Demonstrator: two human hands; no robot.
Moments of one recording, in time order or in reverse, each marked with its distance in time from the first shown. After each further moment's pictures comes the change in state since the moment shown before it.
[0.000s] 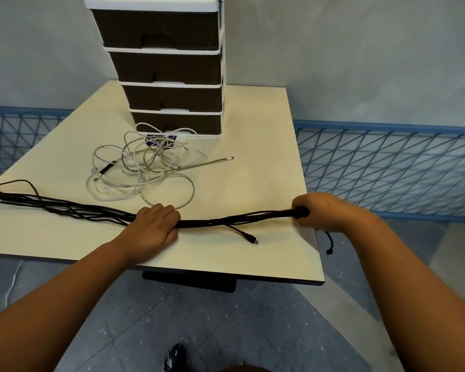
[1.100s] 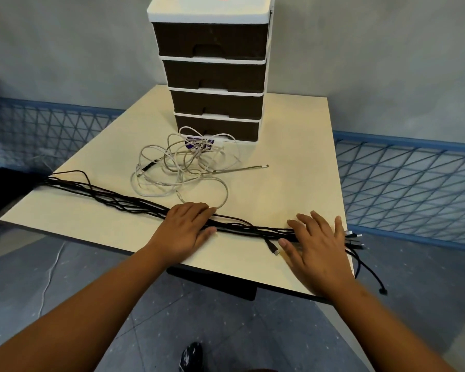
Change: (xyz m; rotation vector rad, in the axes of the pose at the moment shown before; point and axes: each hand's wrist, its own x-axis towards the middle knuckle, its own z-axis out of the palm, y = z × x) left_hand -0.010 0.015 -0.003 -0.007 0.108 -0.196; right_hand -0.004 -0.056 0.094 -0.051 0.490 -0.094
